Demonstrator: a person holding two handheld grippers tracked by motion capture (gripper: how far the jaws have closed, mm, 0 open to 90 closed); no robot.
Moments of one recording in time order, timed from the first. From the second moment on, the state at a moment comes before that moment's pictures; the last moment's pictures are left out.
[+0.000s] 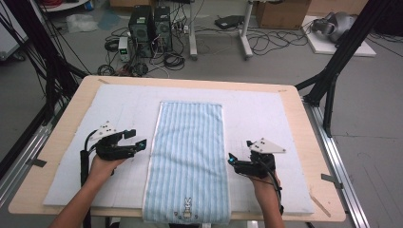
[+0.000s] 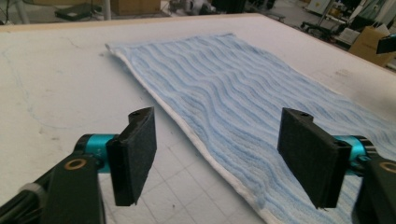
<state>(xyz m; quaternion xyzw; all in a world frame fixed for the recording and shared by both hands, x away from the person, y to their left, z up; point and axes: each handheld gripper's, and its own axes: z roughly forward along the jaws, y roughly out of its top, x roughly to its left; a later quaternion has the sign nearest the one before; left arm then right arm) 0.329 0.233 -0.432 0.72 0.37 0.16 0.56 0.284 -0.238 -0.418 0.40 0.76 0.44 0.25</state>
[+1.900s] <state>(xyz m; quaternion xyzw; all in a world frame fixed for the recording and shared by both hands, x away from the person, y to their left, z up) 0.410 0.205 -0.419 0.72 0.46 0.14 0.51 0.289 -0.260 -0.425 0.45 0.74 0.44 0.24</state>
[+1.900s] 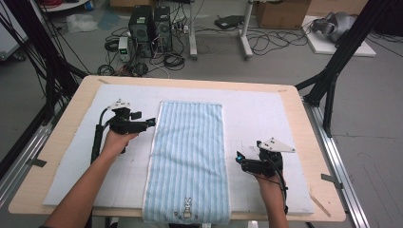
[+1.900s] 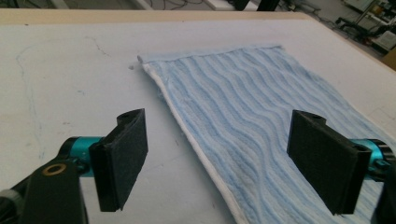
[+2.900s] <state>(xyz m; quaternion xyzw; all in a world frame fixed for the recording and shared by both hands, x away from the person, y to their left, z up) 0.444 0.158 -0.448 0.79 0.44 0.18 0.39 0.302 -0.247 -0.429 0.45 0.75 0.43 0.23</state>
